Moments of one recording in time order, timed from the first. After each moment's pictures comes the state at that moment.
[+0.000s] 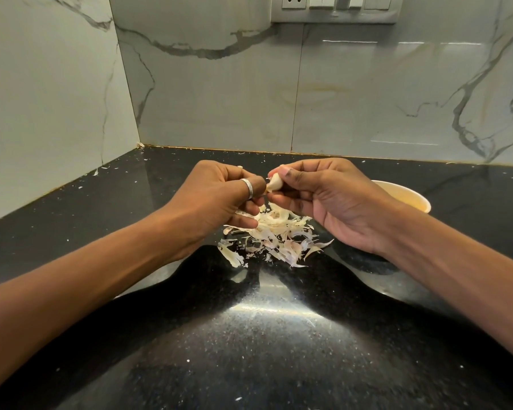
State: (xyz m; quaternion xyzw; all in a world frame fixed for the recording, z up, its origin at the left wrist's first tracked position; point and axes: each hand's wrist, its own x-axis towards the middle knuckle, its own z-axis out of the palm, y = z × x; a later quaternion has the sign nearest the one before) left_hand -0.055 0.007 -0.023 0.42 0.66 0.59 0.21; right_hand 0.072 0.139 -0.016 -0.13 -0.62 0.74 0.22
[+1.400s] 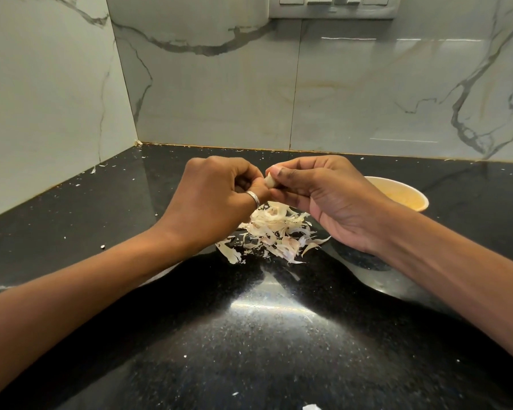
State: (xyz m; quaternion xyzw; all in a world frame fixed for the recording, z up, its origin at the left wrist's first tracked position) left_hand -0.058 0.010 -0.035 0.55 0.69 0.47 -0.12; right_hand 0.071 0.133 -0.018 -0.14 -0.63 0.72 0.25
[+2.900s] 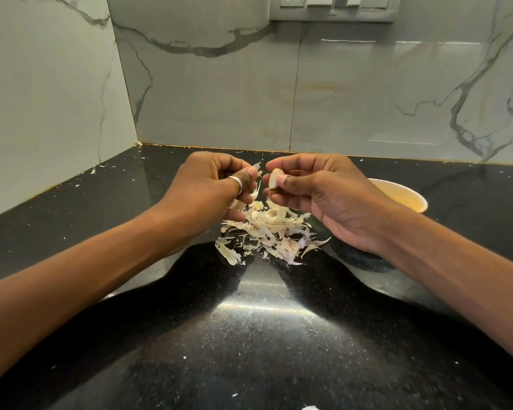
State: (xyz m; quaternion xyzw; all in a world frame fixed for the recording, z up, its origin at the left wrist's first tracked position) left_hand -0.064 0.009 -0.027 0.43 0.67 0.58 0.14; right_hand 0.072 0.137 -0.017 -0.15 -0.67 0.68 0.26
